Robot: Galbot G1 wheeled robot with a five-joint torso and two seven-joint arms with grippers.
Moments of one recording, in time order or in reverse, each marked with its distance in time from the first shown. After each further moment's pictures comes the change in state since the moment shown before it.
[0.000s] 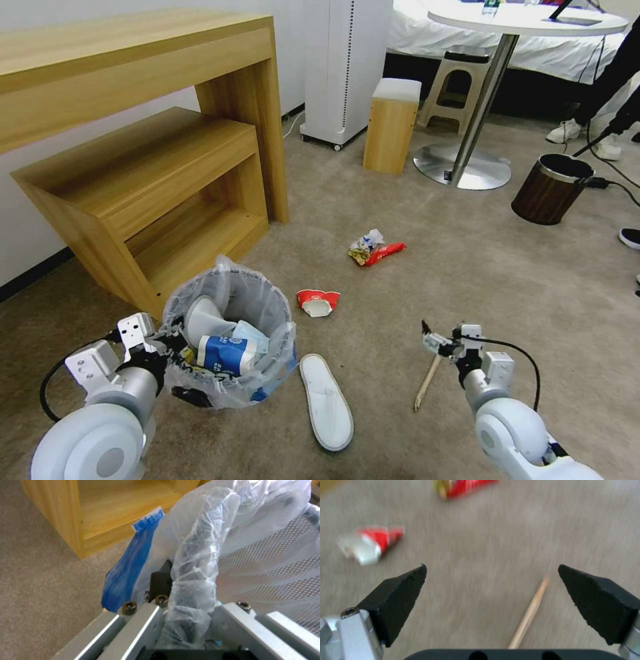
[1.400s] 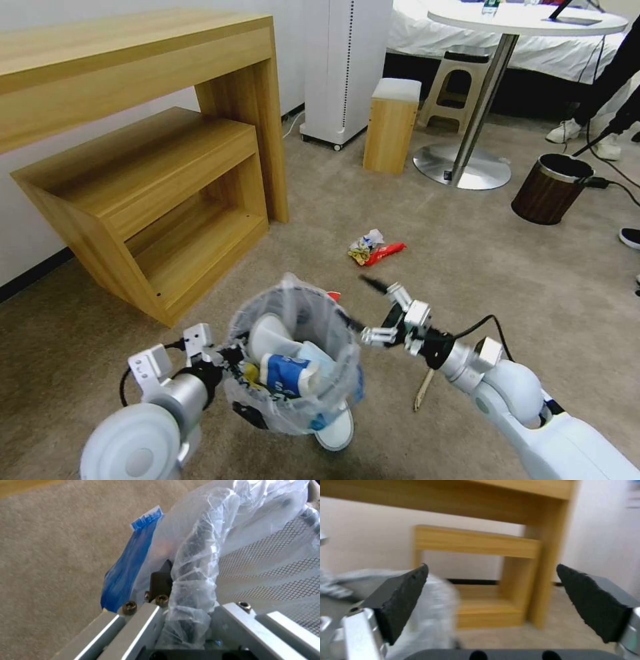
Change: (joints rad) left arm -0.036 0.001 0.109 0.035 -0.198 0.058 -0.004; right arm 0.092 -0.105 -0.017 0.134 -0.241 0.588 -0.718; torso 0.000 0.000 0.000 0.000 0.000
